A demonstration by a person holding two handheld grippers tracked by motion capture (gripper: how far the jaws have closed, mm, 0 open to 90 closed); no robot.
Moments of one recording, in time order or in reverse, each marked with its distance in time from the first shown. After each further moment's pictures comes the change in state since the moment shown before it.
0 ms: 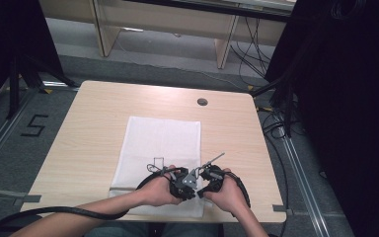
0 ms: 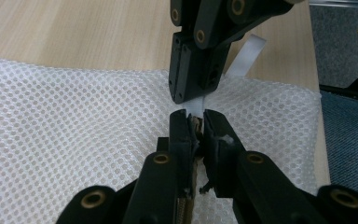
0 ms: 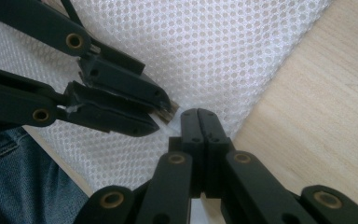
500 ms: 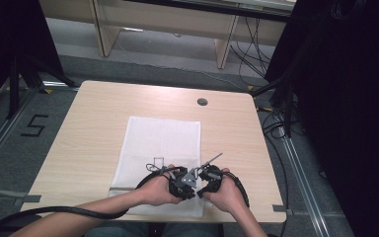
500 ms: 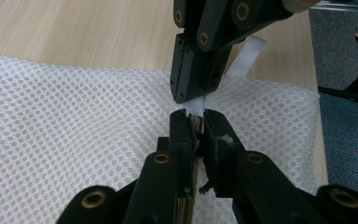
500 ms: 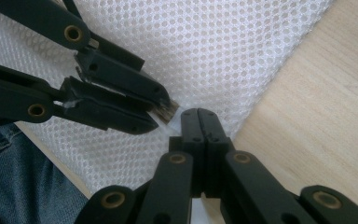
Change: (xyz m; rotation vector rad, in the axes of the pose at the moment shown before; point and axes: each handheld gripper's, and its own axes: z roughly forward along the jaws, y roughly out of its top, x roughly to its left) left arm 0.000 -0.001 -0.002 -0.004 0.004 -0.006; right arm 0.004 0.002 0.000 0.011 -0.026 -0.007
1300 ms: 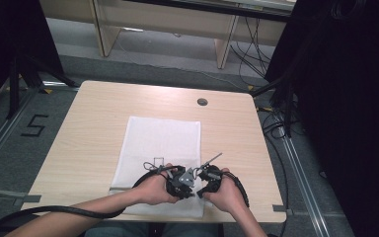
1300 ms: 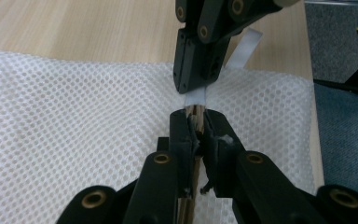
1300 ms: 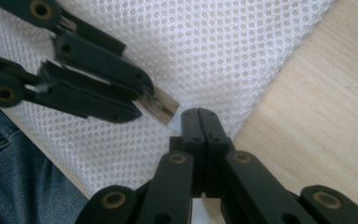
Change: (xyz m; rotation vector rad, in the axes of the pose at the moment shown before) left arm 0.001 -0.003 -0.010 0.003 -0.002 0.001; right arm 0.000 0.001 0.001 -0.009 -0.003 -0.006
